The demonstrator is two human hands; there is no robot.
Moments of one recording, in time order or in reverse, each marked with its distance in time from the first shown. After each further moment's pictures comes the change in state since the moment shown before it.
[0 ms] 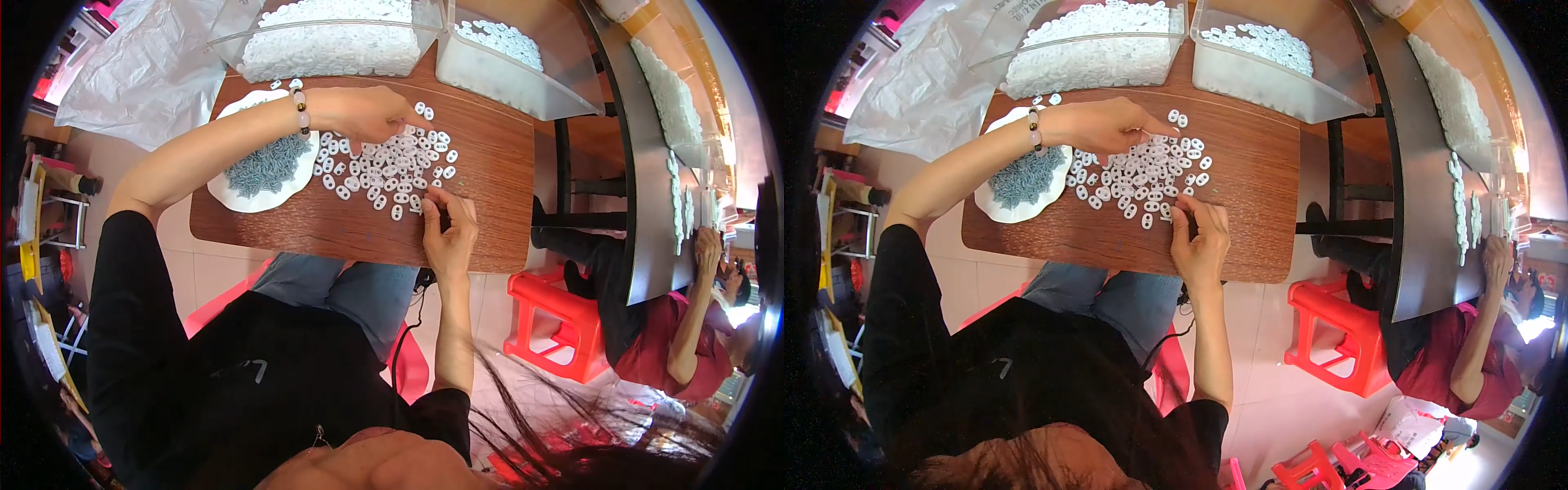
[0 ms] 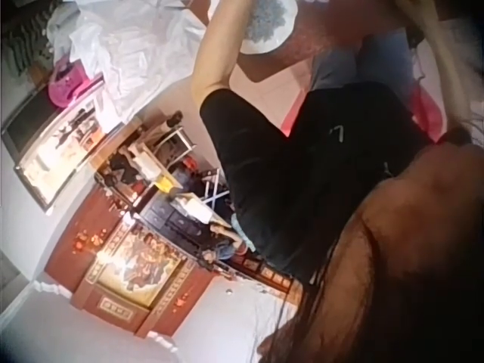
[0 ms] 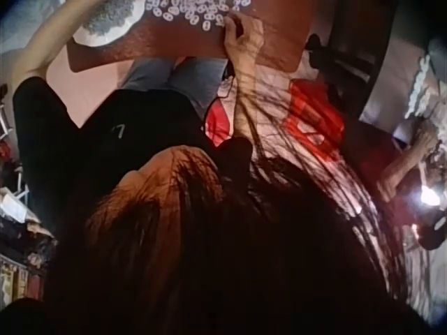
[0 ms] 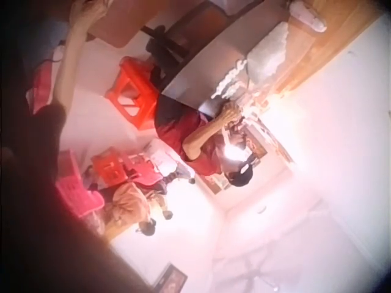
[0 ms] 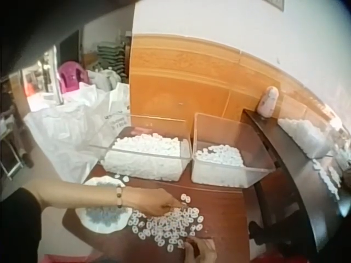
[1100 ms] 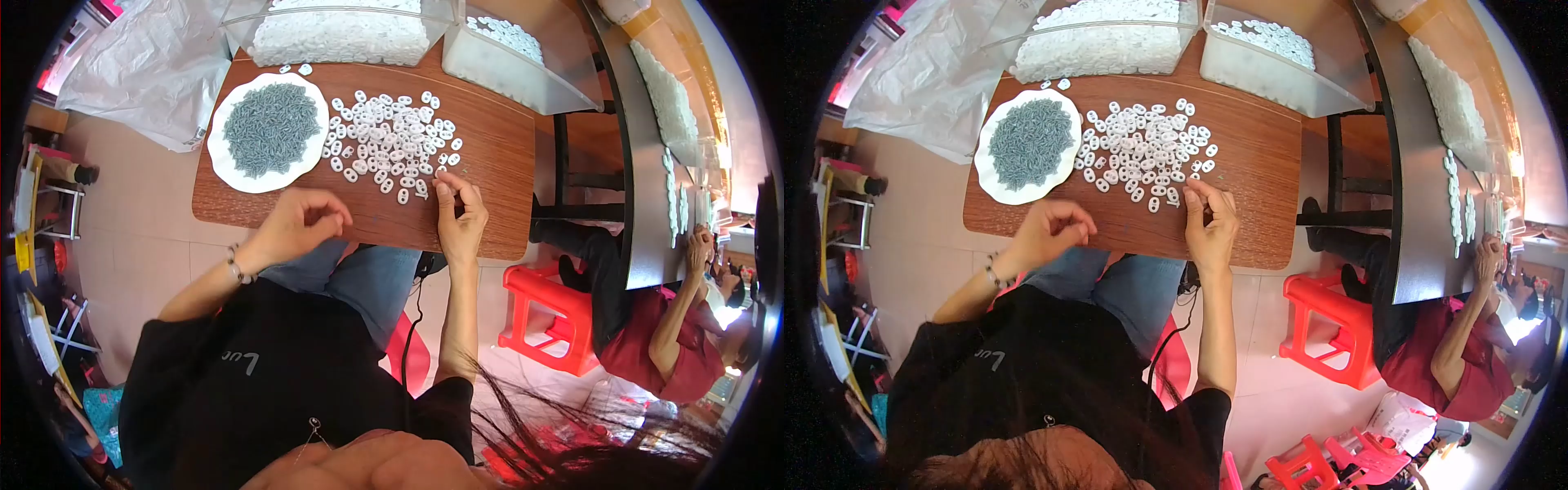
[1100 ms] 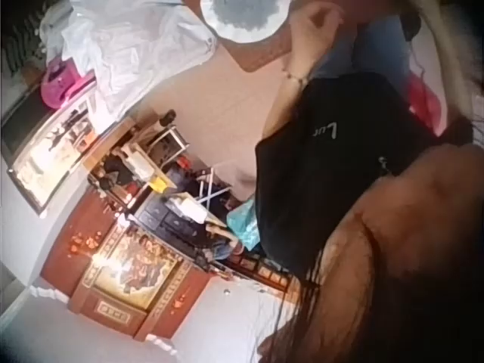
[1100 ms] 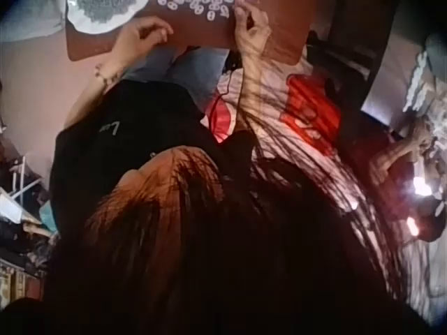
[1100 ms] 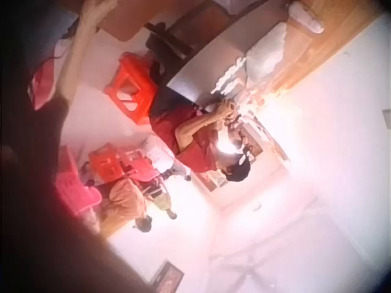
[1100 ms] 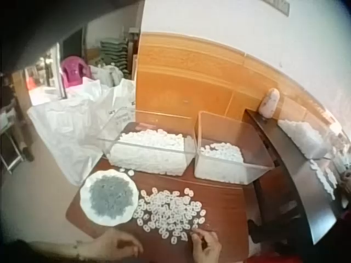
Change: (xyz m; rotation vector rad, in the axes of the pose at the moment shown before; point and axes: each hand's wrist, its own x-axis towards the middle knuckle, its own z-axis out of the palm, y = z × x) left_hand -0.133 -0.026 0.145 -0.750 0.439 -0.007; right_hand -0.001 0.000 -0.006 0.120 -0.024 0.107
